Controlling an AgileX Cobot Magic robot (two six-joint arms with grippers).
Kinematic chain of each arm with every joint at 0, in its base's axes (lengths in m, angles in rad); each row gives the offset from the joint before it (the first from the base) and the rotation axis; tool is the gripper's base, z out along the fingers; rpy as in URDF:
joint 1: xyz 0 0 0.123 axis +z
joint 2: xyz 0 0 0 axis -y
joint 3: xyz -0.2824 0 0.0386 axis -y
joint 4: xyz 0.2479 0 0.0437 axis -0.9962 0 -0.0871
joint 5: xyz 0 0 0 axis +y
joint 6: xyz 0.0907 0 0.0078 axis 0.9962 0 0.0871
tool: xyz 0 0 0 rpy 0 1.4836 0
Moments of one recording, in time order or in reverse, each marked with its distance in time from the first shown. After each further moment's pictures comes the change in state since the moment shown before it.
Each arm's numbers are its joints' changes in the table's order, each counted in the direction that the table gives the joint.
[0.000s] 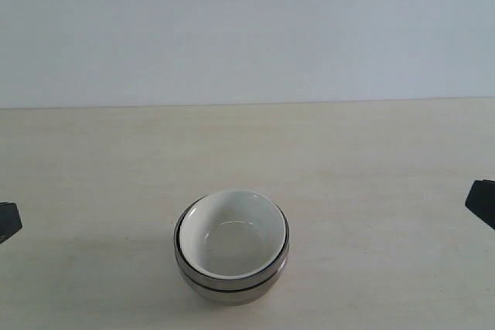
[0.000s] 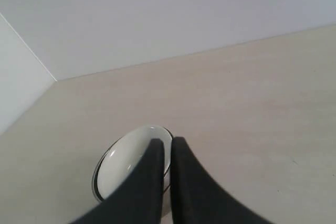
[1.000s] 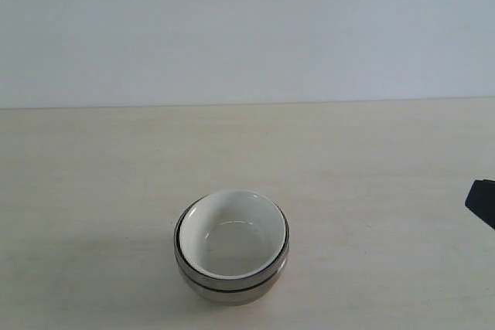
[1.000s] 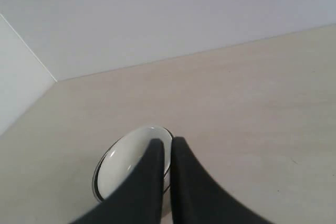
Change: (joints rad) left arm 0.329 0.538 0.000 0.000 -0.009 0.246; right arm 0.000 0.000 0.000 0.000 0.000 0.002
